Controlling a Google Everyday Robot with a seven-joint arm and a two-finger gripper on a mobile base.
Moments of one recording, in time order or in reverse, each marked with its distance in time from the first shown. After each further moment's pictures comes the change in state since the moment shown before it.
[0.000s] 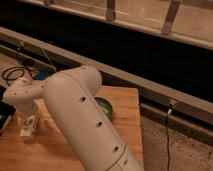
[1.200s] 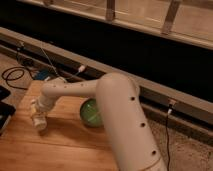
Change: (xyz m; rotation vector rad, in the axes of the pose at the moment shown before) arm -0.014 -0.058 -0.033 -0.510 -0.180 0.116
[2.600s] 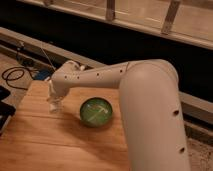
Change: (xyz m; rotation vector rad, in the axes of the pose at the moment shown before) arm -0.016 -0.020 -0.140 0.302 -0.201 0.021
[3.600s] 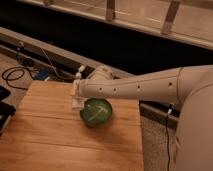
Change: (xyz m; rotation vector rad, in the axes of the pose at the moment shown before) arm 0.021 -0.100 -0.103 0.033 -0.239 0.167
